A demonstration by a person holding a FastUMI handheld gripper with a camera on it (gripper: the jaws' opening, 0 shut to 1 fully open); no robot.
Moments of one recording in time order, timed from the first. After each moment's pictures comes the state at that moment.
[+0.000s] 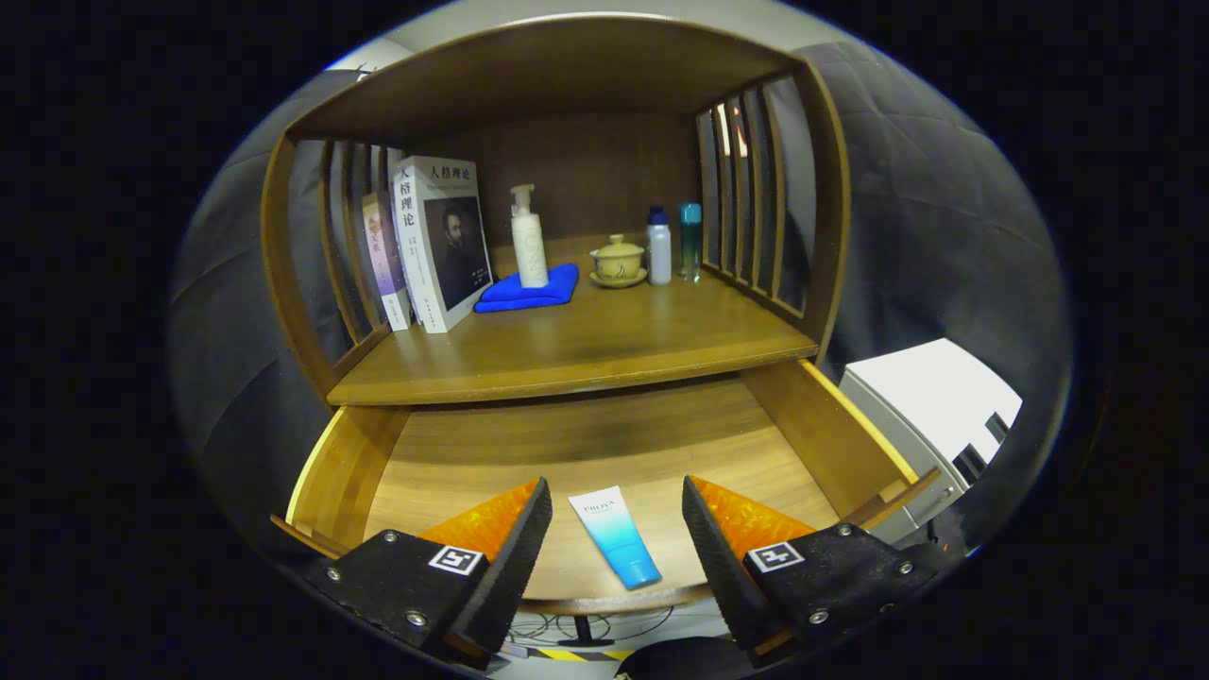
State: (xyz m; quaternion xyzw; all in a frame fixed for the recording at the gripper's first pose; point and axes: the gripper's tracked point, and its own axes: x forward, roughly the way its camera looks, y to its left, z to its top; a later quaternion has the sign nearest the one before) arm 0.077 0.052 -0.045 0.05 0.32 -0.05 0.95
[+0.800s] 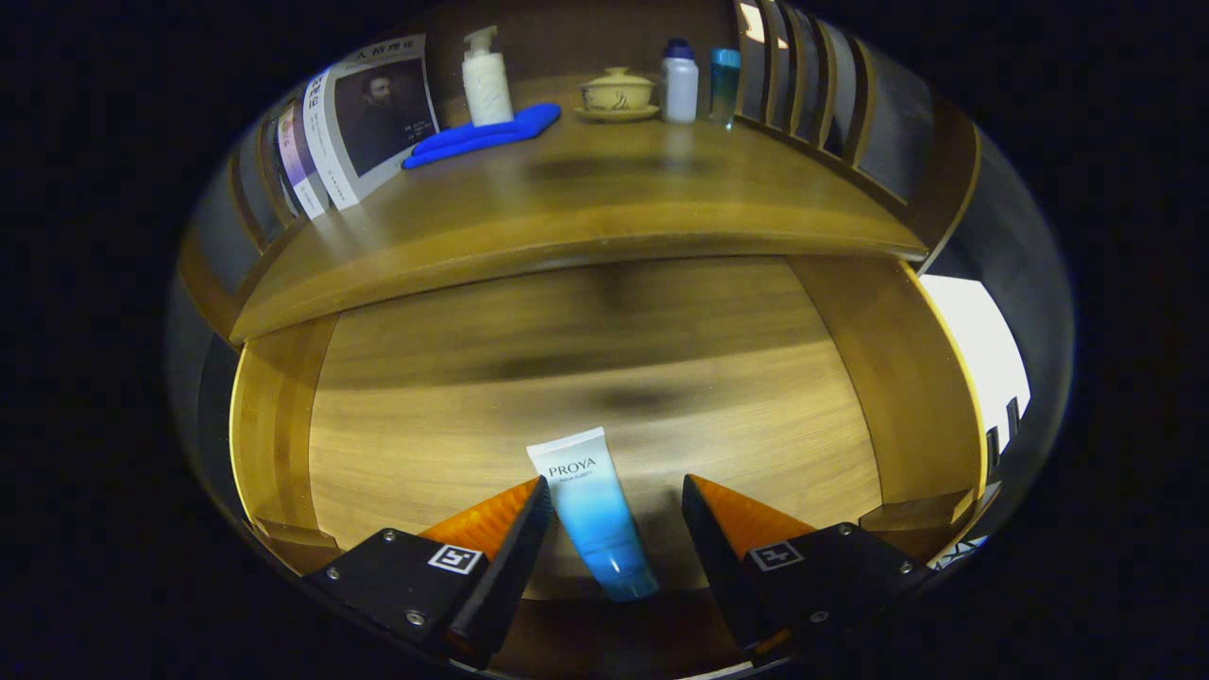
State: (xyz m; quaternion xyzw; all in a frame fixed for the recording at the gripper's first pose) arm 0.084 0.053 -0.156 0.05 0.54 -0.03 0.84
